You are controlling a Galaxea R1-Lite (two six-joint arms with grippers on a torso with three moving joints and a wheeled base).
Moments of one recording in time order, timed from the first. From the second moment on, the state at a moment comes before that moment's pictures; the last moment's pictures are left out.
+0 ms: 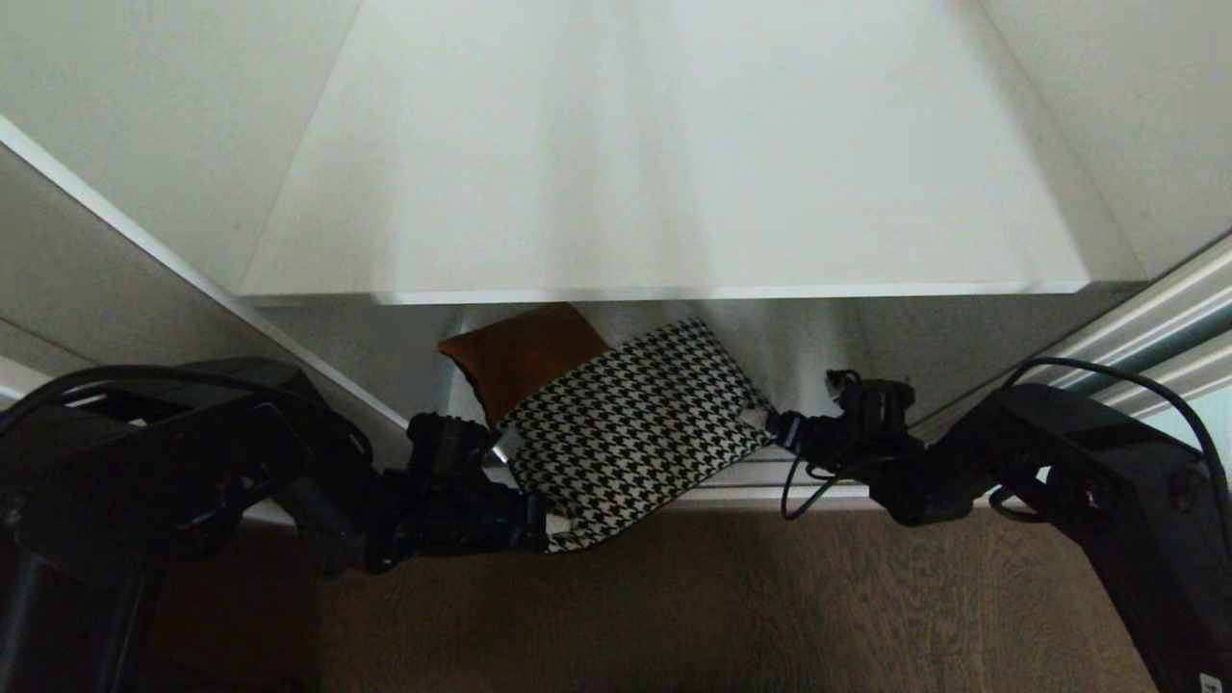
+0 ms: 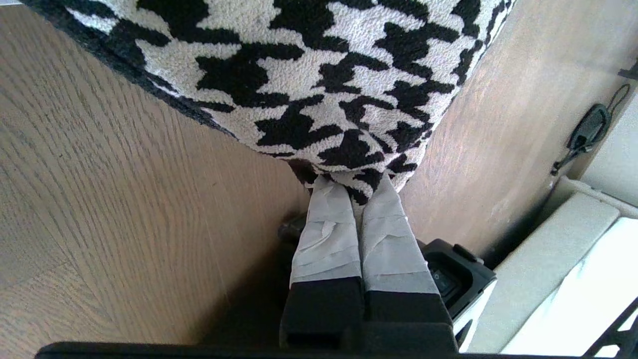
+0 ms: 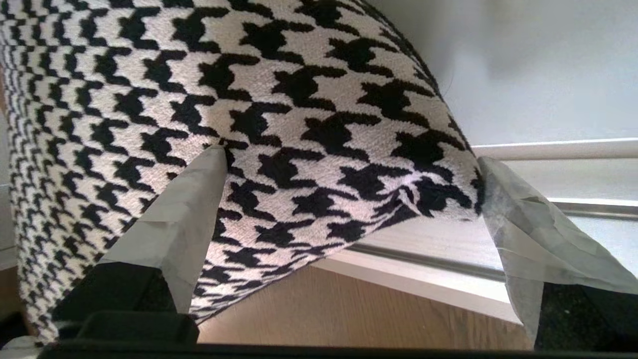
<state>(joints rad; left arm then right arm) -0.27 2.29 -0.98 -0.60 -0.54 -0.31 0.16 2.62 -1.48 -0.86 0.40 0.61</state>
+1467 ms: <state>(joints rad) -0.27 2.29 -0.98 -0.60 -0.53 -0.30 0.16 2.62 -1.45 -0.89 0.40 0.61</state>
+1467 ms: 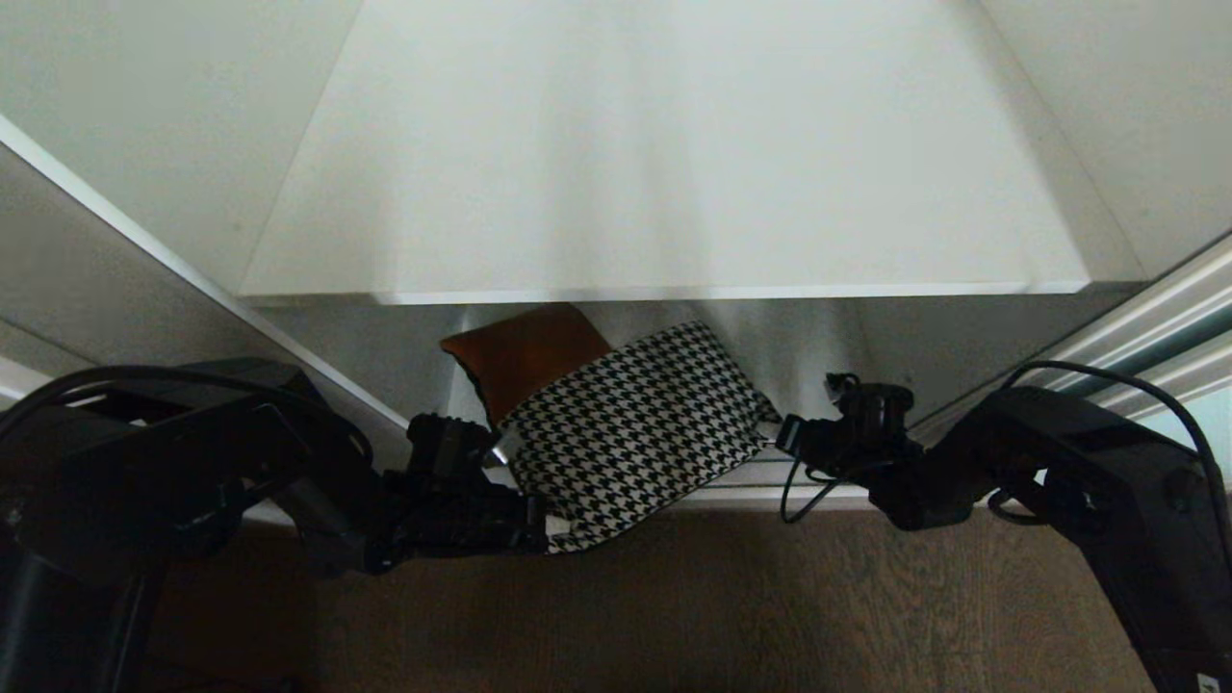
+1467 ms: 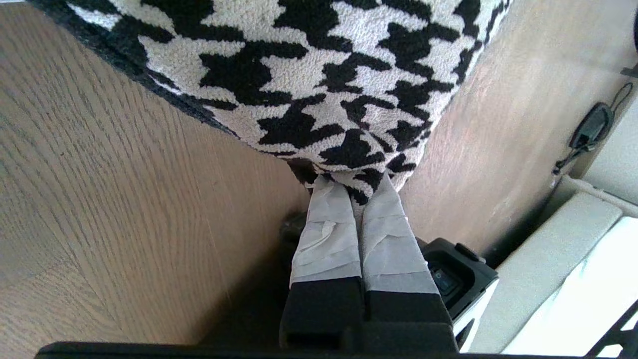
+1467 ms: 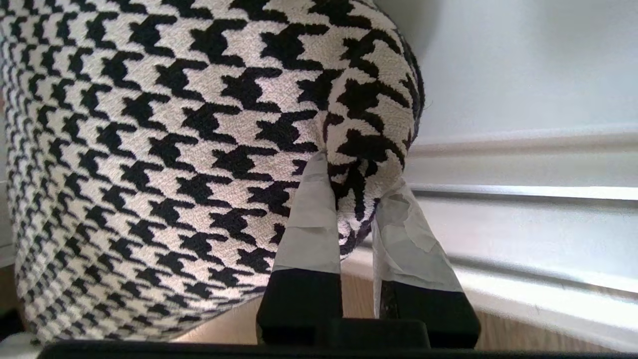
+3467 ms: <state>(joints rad) -0.38 2.20 -0.77 -0.97 -0.33 -0.36 0.30 2.07 -0.58 -1.26 0.40 0.58</state>
